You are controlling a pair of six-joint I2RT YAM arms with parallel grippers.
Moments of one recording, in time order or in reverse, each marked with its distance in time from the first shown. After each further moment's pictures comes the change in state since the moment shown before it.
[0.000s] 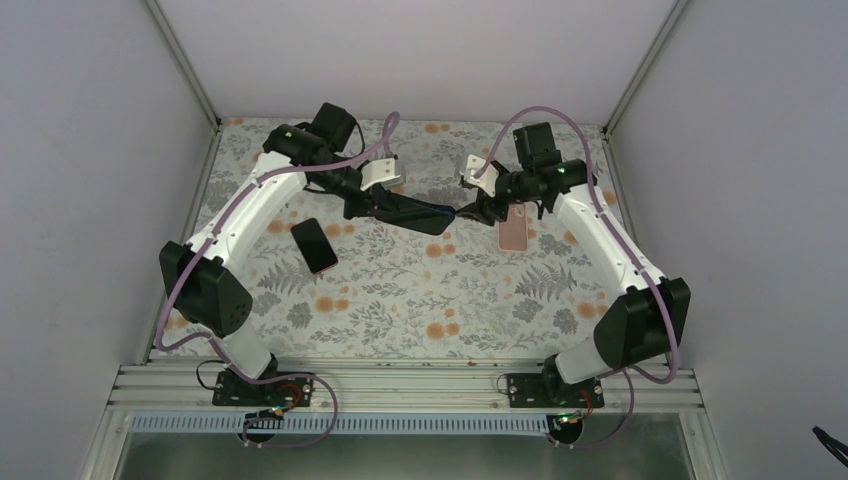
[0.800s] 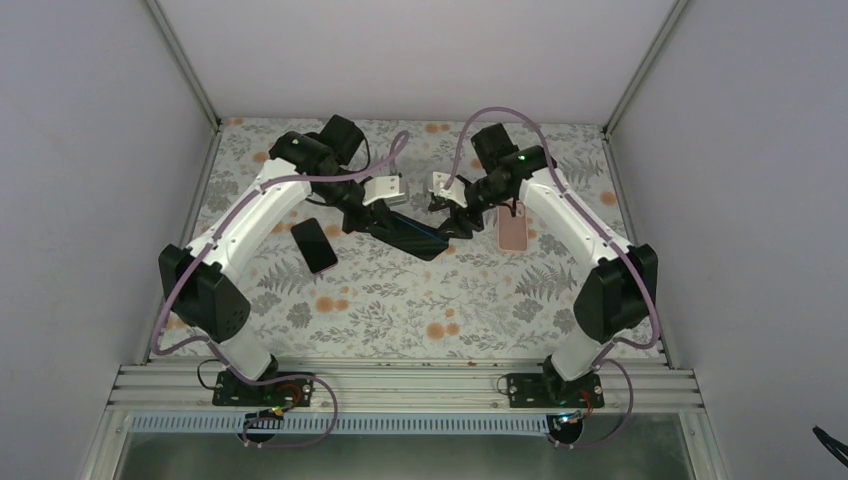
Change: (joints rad) left arm -0.046 -0.006 -0.017 -0.084 -0.056 -0.003; right arm 0.155 0.166 0.147 -0.204 -0.066 -0.088
